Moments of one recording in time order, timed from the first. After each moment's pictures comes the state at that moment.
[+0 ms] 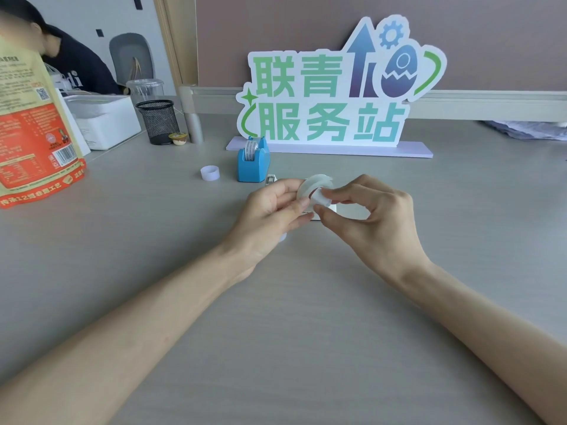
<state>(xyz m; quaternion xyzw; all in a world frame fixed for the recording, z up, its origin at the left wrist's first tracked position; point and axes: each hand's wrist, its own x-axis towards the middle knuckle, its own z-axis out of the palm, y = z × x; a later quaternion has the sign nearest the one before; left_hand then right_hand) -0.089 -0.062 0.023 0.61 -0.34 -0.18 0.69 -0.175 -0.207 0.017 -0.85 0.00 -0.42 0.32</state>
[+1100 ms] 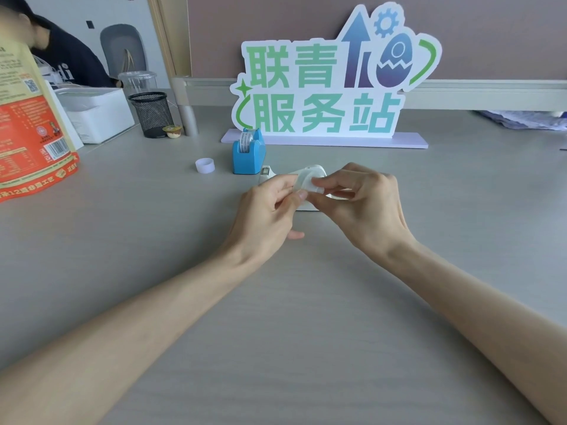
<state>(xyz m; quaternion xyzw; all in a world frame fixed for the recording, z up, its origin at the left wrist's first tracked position) -0.099 -0.066 0.015 0.70 -0.33 -0.07 0.64 -0.166 -0.203 0.023 -0.85 0.04 -0.39 0.35</state>
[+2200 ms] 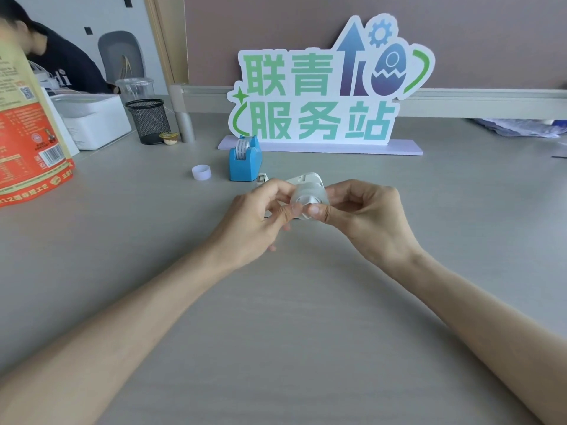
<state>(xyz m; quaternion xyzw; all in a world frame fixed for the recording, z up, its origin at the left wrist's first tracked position) -0.084 -0.052 0.021 0.75 -0.40 -0.04 0.53 -0.182 -0.205 0.032 -0.77 0.07 -0.25 0.58</state>
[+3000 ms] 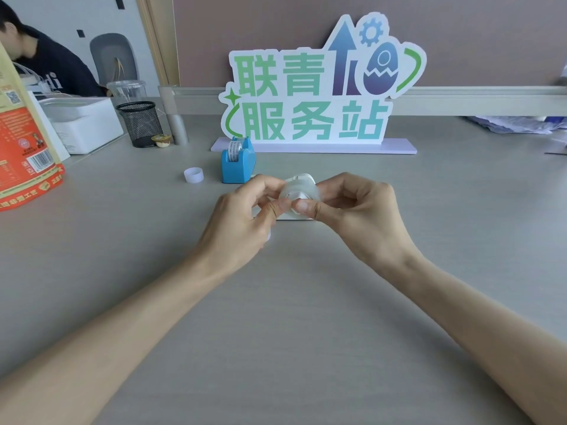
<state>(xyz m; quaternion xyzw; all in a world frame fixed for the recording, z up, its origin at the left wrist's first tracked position) -0.088 -0.053 0.025 0.73 -0.40 0.03 0.54 -0.184 -0.202 0.037 -0.77 0.08 -0.26 0.58</state>
